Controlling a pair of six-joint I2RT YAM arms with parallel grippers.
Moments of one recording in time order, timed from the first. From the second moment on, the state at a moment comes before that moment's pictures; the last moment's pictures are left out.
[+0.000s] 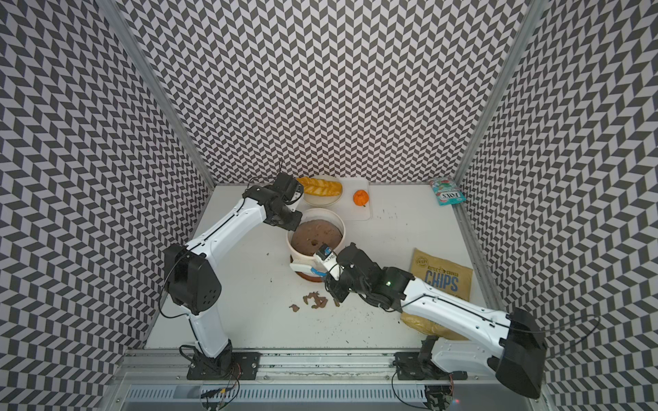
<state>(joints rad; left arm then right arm) -0.46 1.87 1.75 -1.04 -0.09 -0.04 0.97 1.21 0.91 -0.42 -0.03 0.12</state>
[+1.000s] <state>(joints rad) -0.46 1.88 1.77 -1.03 -0.09 0.04 1.04 1.13 0.86 -0.46 -0.08 0.09</state>
